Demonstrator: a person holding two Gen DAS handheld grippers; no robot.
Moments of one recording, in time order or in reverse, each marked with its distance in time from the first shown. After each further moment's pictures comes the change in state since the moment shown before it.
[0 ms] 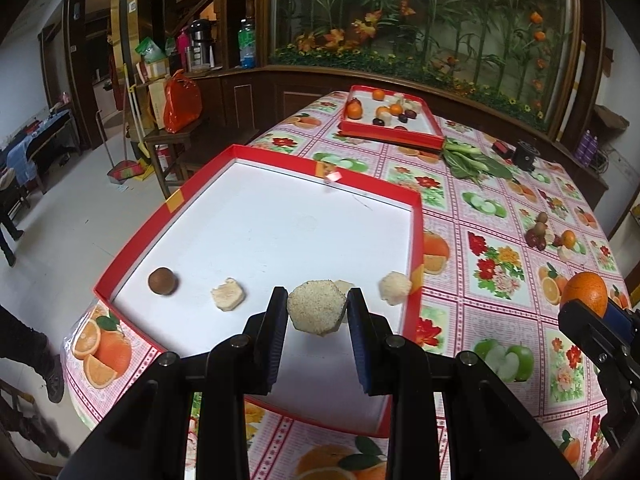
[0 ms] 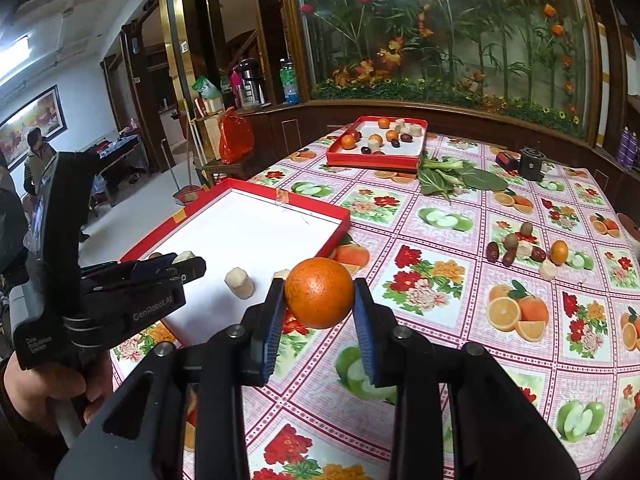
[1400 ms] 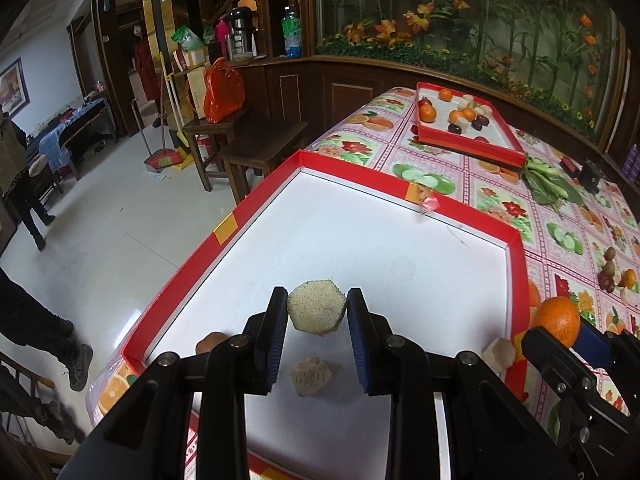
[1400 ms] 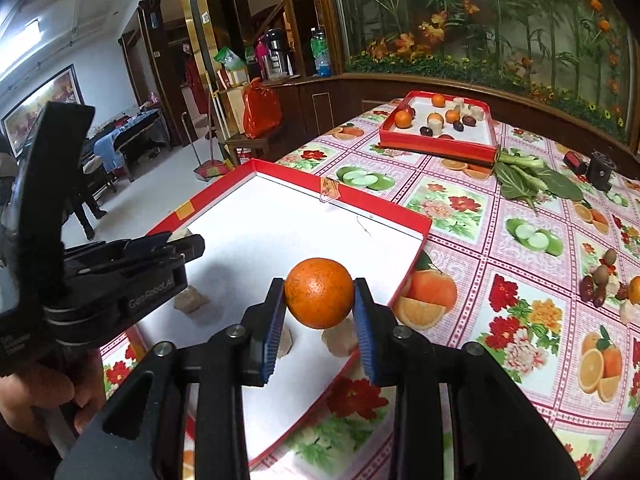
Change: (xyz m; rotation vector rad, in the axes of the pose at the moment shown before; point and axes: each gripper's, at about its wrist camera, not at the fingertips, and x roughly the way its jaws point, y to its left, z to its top) left arm 0.054 0.051 0.038 -0.053 0.038 0.151; right arm 0.112 0.041 0.028 -0.041 0.096 0.090
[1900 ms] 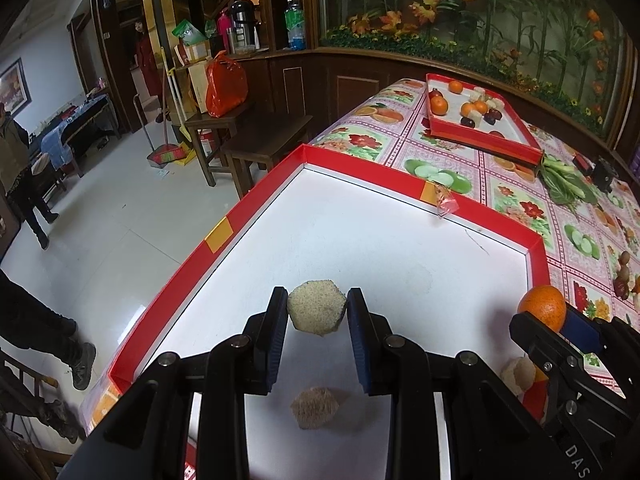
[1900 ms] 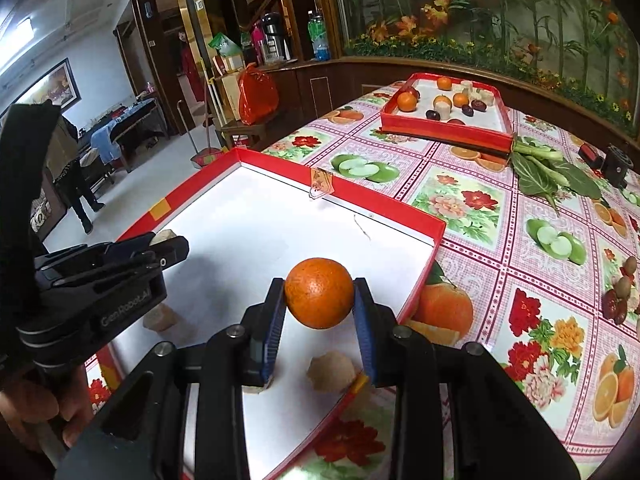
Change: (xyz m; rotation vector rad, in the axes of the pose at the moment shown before) left arm 0.020 0.000 0.008 0.004 0.024 0.022; right arm 0.042 -0.008 0.013 0.005 0.059 0.004
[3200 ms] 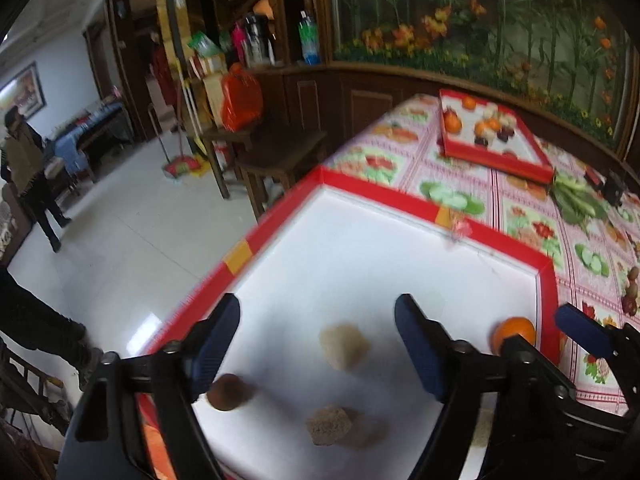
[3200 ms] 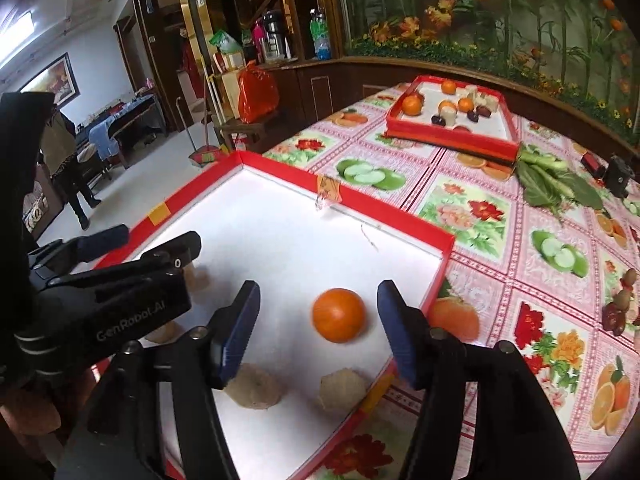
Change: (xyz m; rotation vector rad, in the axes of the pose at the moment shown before) left arm -0.014 0.001 0.006 -0.019 -0.079 0.057; right arm -0.003 0.011 0.009 -0.012 -0.009 -0.014
